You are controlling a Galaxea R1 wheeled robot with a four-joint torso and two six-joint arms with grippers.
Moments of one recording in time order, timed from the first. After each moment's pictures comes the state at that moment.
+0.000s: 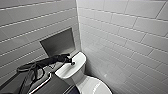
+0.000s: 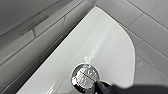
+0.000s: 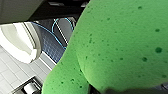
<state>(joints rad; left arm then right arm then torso) 0.18 2.79 -2.43 -0.22 0.47 -0.03 -1.52 2.90 -2.39 0.10 0.00 -0.06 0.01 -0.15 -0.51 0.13</state>
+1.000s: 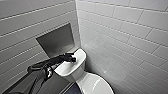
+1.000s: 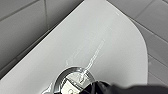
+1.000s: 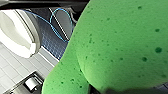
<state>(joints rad) 0.18 2.94 -2.60 -0.16 0.42 -0.03 -1.52 2.90 -2.39 0.10 0.00 -0.06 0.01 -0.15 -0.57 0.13</state>
